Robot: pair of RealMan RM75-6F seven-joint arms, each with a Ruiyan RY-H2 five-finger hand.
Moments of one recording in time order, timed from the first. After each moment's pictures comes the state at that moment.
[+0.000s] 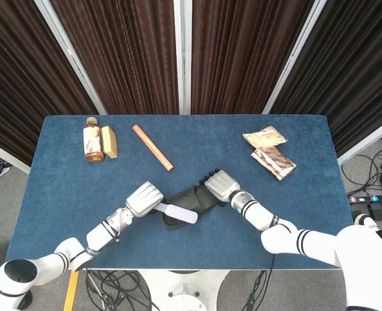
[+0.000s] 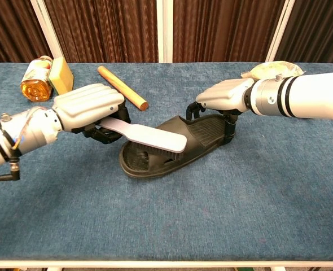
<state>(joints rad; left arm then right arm) -0.77 -1.87 0.00 -0.82 1.70 1.13 -0.20 1.06 -1.61 0.07 -1.22 -1.00 0.52 -0.42</state>
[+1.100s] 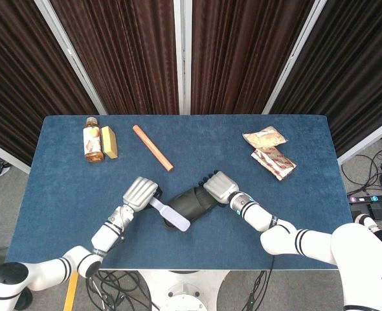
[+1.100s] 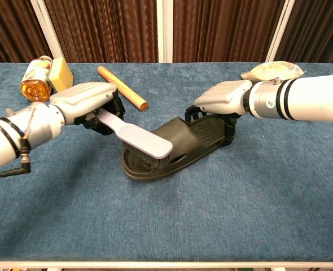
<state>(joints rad) -0.73 -1.84 -0.13 -1.08 1.39 0.97 0.02 1.09 -1.61 0.02 -1.23 -0.99 0.55 -0.46</state>
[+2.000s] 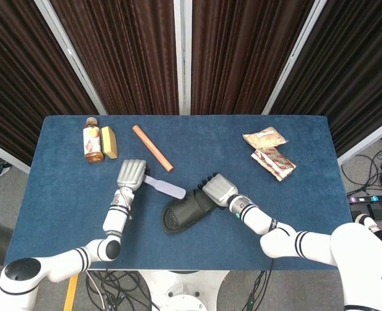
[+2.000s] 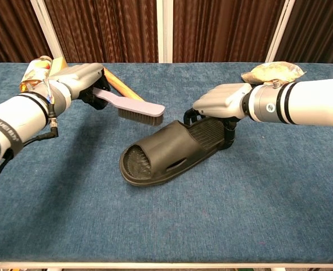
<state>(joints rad) -0.79 -1.90 -0.37 -1.08 0.94 0.93 0.39 1.09 -1.61 0.00 -1.27 -0.97 0.58 -0.47</state>
